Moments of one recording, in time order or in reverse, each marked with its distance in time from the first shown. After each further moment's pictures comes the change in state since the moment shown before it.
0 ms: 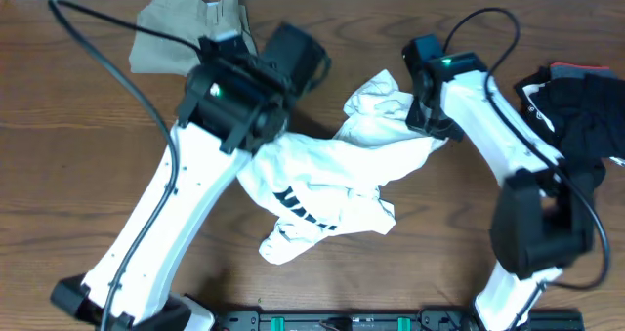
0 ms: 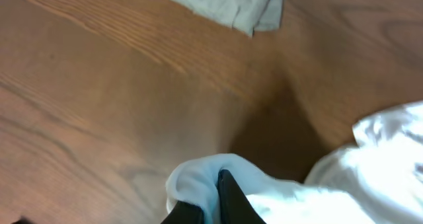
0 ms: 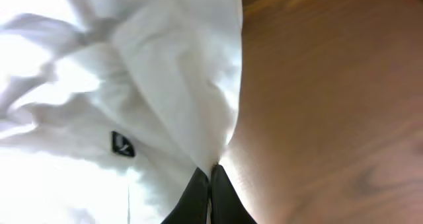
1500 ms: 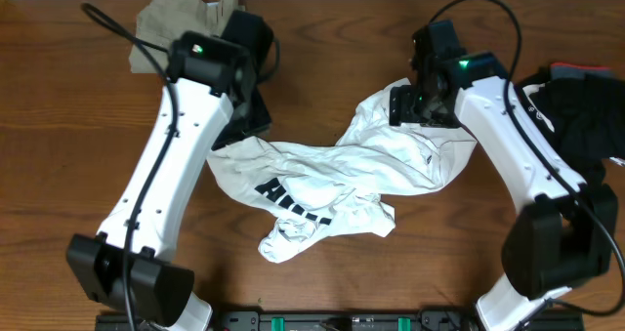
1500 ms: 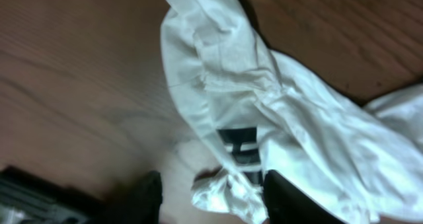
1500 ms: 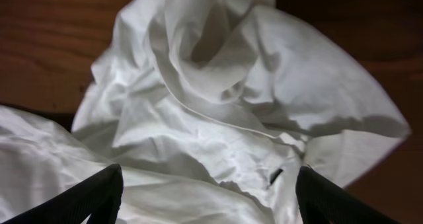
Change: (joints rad) left arm 0.230 0.086 -0.205 0.045 0.393 0.178; right arm 0.000 -0.068 -0.001 0.117 -0.301 -0.393
